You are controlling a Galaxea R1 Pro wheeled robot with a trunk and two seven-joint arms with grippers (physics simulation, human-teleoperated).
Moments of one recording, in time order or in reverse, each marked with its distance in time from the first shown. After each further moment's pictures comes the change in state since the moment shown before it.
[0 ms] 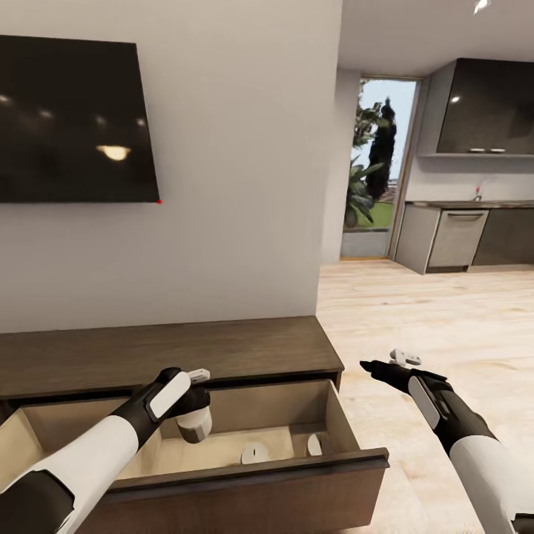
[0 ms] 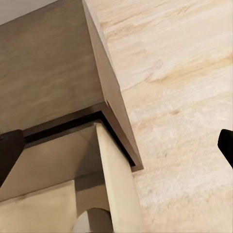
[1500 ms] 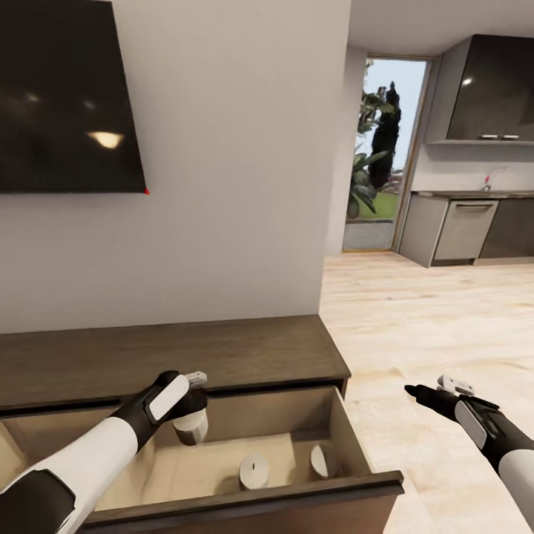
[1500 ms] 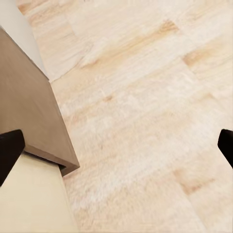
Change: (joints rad) left arm 0.001 0.000 -0.003 0.034 -0.002 -0.033 0.000; right arm 0.000 -0.167 -0.003 0.241 -0.074 -0.112 0.007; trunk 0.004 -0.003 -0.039
